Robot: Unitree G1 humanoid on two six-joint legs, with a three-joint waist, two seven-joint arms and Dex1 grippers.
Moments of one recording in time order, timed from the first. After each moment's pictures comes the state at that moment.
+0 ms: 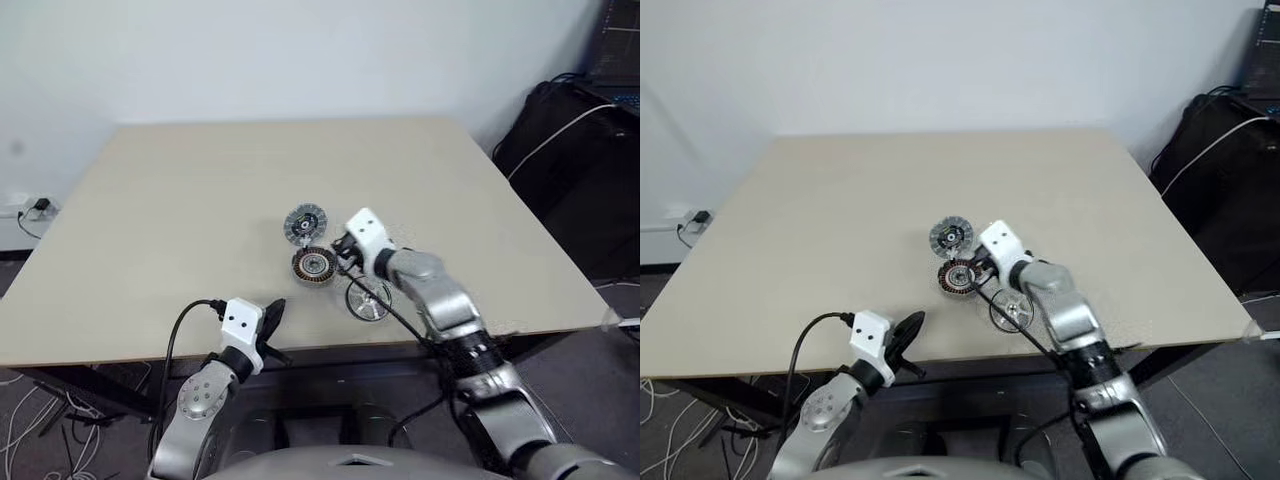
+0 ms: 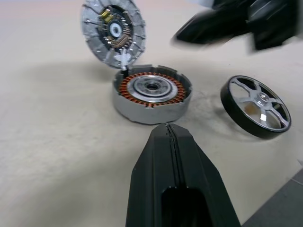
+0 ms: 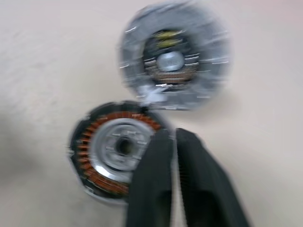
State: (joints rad) left arm 0.34 0.16 -0.22 -0.28 -0.10 0.10 -0.33; right arm -0.37 -0.29 0.16 -0.05 0.01 0.64 0.55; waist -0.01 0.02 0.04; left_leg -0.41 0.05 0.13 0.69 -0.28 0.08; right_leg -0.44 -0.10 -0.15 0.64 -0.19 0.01
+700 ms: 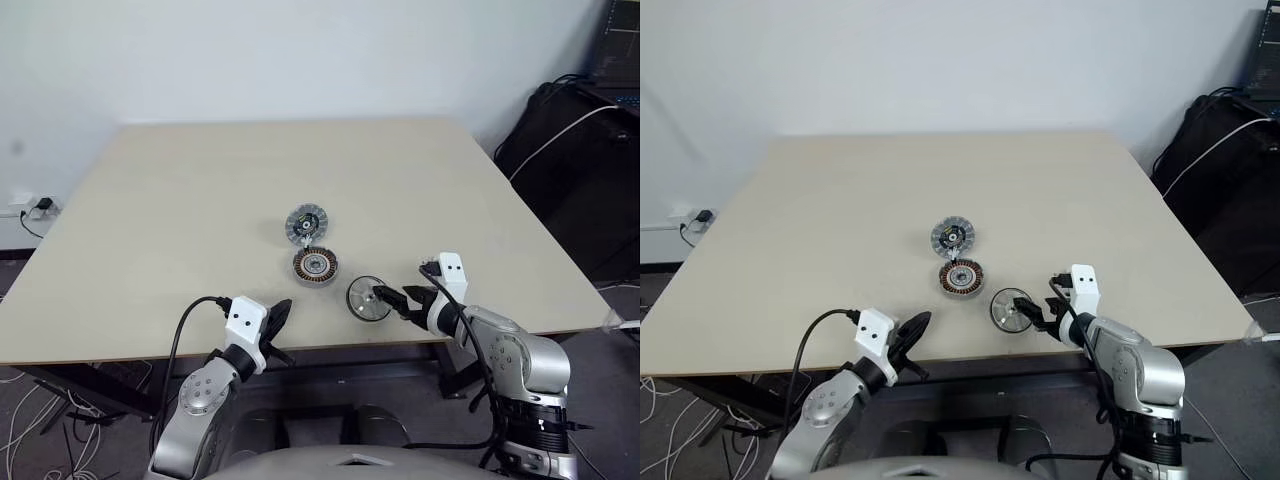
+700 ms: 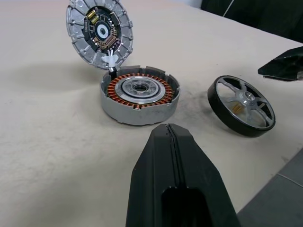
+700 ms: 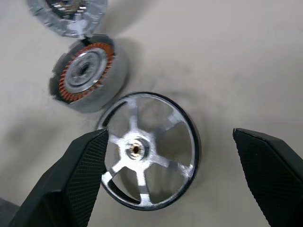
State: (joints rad) left arm 0.32 0.18 -0.24 -0.27 -0.11 0.12 -0.37; right arm -0.08 -0.20 -0.28 -0.25 0.40 1.12 0.43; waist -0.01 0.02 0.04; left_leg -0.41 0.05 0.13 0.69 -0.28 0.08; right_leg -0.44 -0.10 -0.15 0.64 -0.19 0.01
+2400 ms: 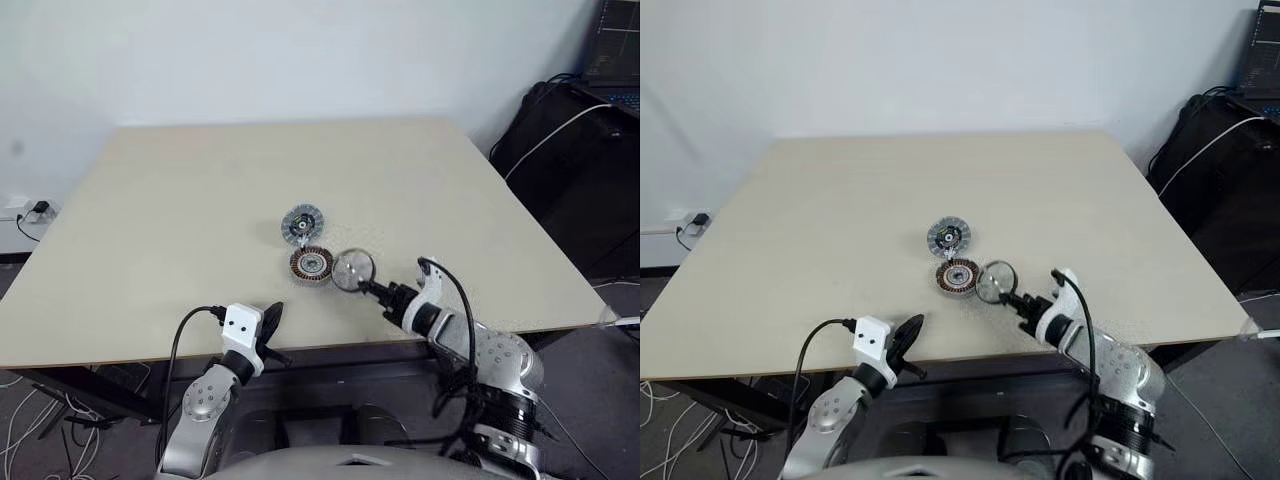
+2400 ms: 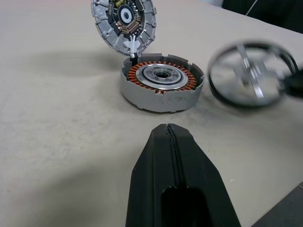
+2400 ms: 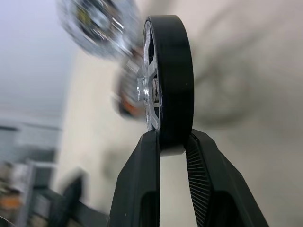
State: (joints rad) left arm 0.32 0.12 -0.21 -0.12 -0.10 -0.02 -0.33; right arm -0.18 0.01 -0.47 -0.10 0.81 1.24 0.22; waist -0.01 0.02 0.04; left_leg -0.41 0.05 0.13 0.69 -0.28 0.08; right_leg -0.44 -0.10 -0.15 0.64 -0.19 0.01
